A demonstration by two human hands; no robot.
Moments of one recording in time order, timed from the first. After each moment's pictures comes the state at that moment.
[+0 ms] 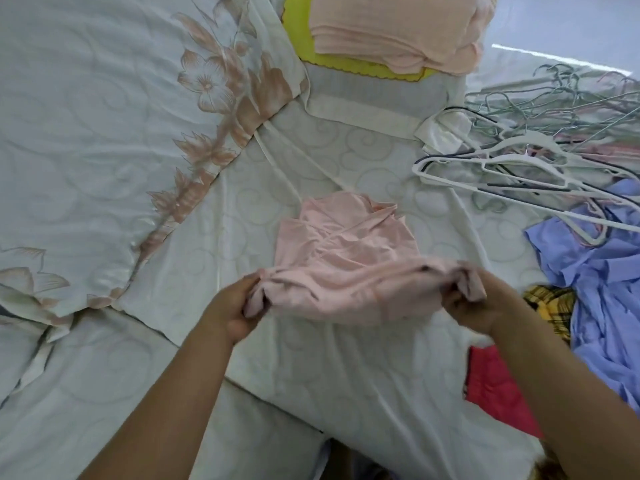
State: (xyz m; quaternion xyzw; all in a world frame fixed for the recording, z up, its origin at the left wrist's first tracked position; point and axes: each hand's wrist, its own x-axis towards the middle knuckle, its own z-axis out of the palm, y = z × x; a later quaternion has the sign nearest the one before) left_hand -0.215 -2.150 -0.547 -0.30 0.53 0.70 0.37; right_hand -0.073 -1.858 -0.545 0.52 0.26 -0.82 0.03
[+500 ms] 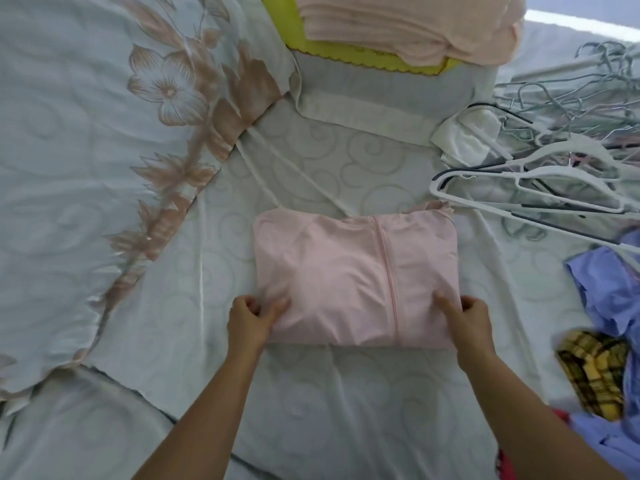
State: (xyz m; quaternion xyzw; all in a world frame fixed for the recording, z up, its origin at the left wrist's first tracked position) left_hand -0.274 -2.116 -0.636 -0.19 0.87 0.36 0.29; right_hand -0.130 -1.855 -0.640 0.61 0.60 -0.52 0.03
